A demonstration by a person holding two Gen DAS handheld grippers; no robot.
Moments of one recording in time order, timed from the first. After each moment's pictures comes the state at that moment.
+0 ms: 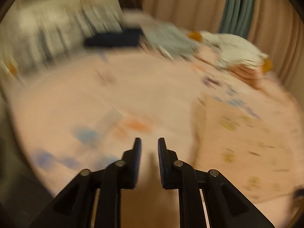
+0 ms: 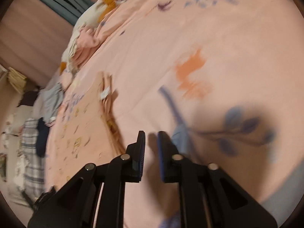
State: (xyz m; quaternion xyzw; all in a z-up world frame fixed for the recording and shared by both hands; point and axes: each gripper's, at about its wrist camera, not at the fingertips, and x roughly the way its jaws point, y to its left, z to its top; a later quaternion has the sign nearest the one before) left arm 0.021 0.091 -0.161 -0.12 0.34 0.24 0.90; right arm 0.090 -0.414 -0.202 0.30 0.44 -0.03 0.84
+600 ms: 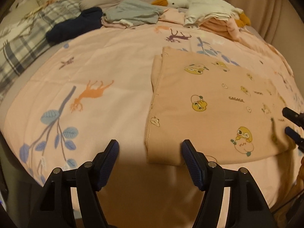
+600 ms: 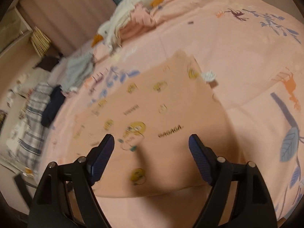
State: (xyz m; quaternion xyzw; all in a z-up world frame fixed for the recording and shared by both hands) left arm 0.036 0.034 -0.195 -0.07 0.46 0.12 0.87; right arm 0.130 -0.278 -0.205 0.20 0.45 0.10 0.87
